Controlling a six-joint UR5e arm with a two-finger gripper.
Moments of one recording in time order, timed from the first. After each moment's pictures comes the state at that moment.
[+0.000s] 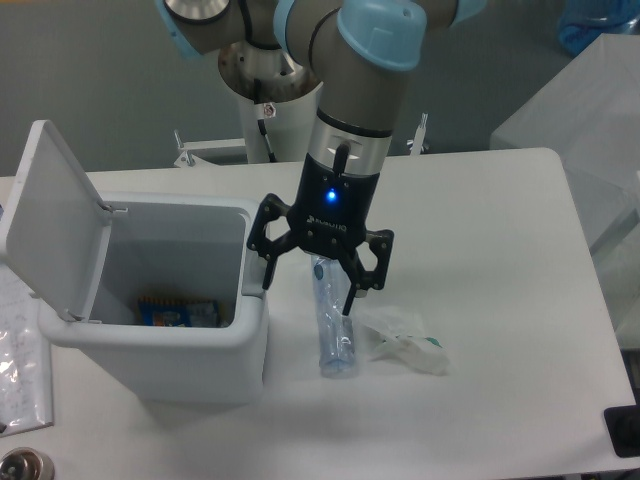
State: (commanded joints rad) arm 2.50 -1.79 -1.49 -0.97 1.11 0.66
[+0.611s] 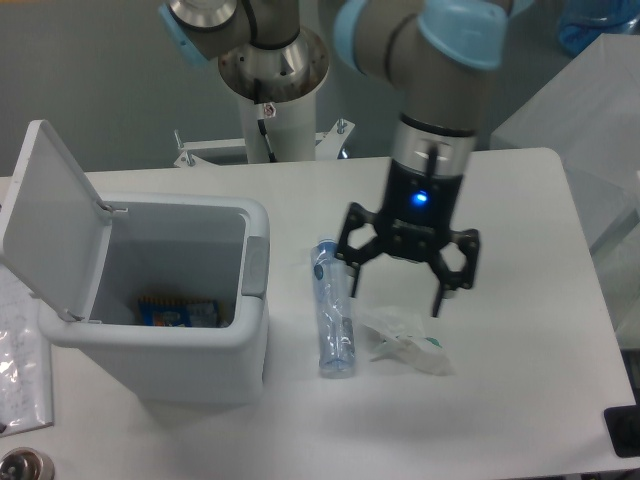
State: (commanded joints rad) arm 2.66 -1.91 -1.48 -0.97 1.18 0.84
